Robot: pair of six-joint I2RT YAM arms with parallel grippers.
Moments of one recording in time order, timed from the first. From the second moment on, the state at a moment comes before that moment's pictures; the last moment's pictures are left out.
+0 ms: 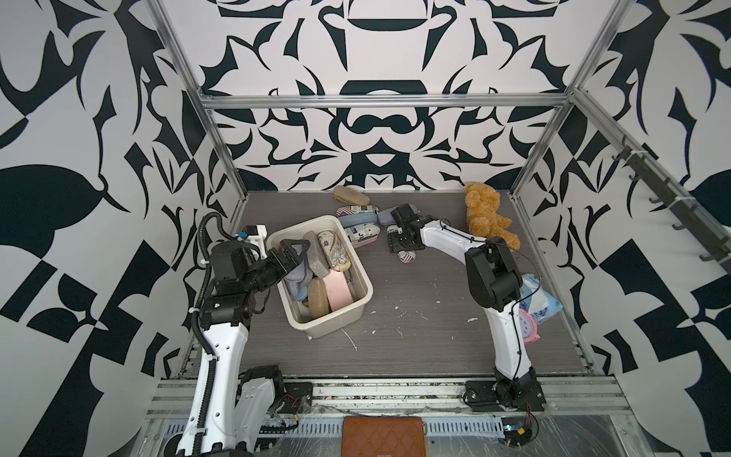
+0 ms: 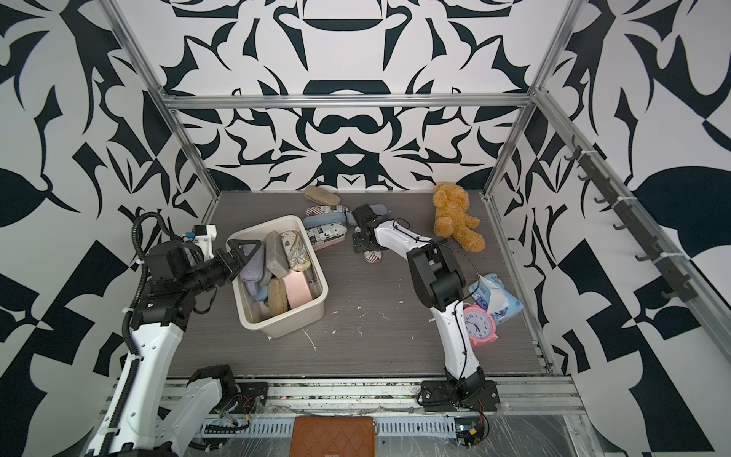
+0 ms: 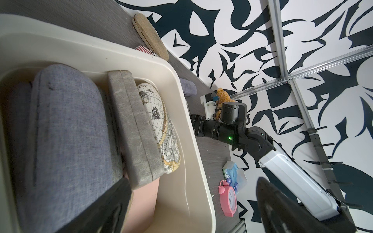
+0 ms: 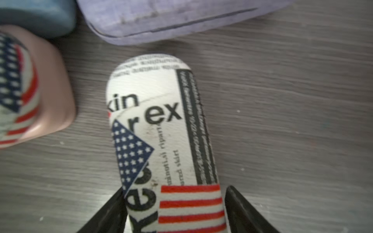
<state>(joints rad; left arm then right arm) 0.11 0.83 0.81 -0.44 0.71 -0.70 0.49 2.21 1.71 -0.60 0.11 0.34</state>
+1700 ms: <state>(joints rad) 0.21 0.85 1.00 -0.68 0.22 -0.81 1.28 2.02 1.77 -0.47 0.37 0.57</state>
